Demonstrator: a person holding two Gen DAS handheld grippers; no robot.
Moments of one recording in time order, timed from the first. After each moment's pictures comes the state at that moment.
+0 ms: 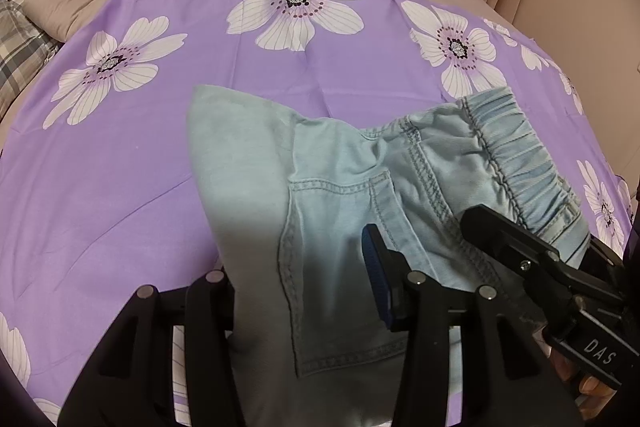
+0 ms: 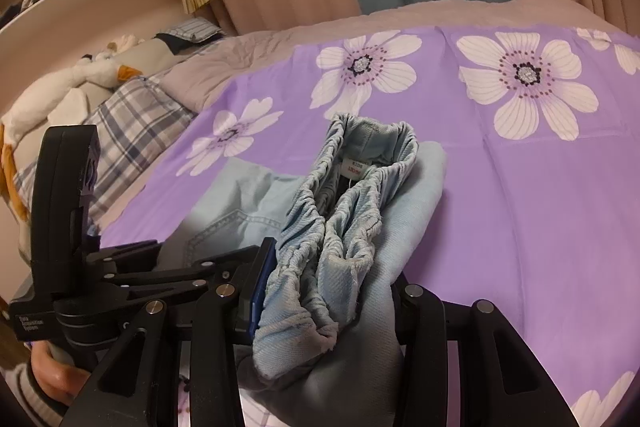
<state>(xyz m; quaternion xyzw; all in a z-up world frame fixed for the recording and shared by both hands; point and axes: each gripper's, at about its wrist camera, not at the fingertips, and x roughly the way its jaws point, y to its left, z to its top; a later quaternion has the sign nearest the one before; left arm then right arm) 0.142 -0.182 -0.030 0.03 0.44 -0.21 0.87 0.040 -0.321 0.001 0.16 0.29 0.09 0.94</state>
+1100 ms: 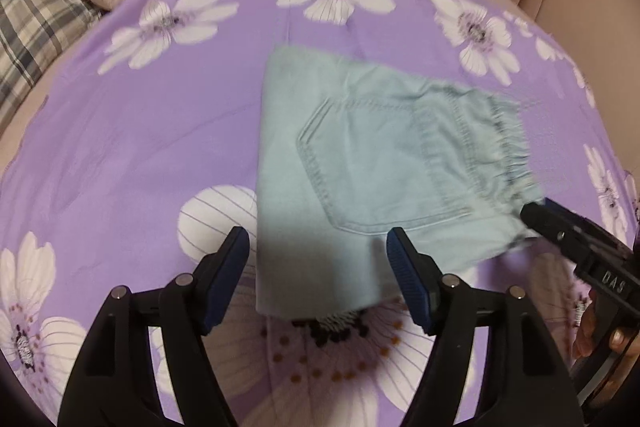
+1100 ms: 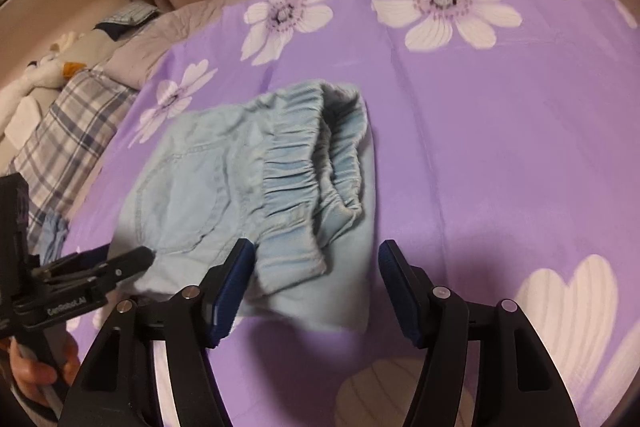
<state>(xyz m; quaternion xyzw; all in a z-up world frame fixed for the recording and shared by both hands) 0.079 -0.135 -0.018 0.03 0.46 -0.16 0.87 -0.014 -0.342 -0.010 0.18 0.38 0.01 0.91</state>
